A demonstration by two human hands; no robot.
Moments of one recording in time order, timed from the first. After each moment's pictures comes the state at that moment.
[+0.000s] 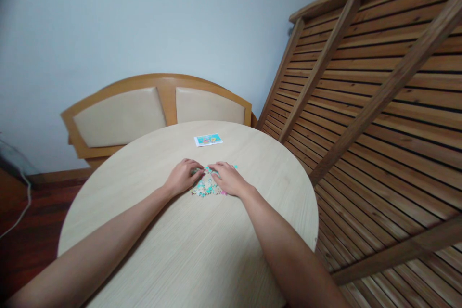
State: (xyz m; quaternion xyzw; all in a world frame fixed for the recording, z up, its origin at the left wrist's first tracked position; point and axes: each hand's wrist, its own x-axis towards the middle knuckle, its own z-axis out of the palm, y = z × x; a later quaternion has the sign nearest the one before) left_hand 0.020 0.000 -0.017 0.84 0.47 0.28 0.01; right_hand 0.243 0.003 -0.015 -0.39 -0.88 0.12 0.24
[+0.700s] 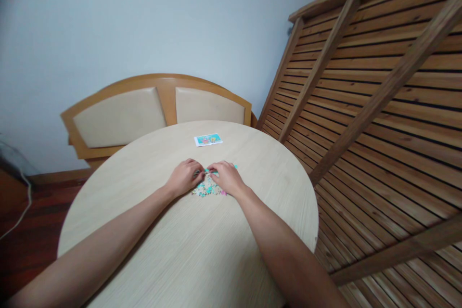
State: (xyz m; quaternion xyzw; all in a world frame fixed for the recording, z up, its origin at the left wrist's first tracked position) left_hand 0.030 -0.008 -0.007 0.86 0.44 0.23 -0.04; right_hand 0.233 0.005 -0.017 -0.42 -0.86 0.08 0.29
